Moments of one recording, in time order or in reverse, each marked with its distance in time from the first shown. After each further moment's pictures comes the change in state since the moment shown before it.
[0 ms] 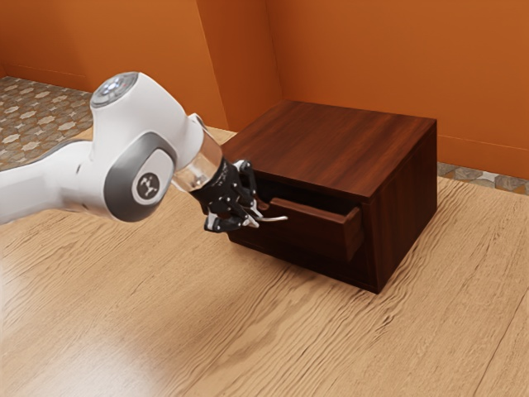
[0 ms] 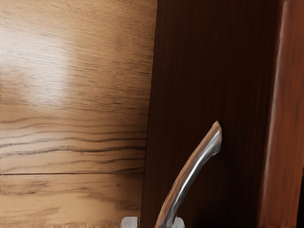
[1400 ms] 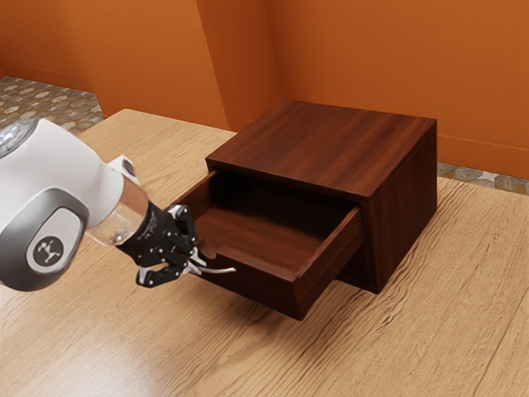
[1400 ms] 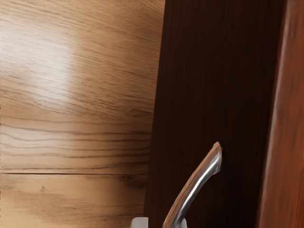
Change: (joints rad) arm 0.014 -0.418 0.007 -0.400 0.001 -0.019 -0.006
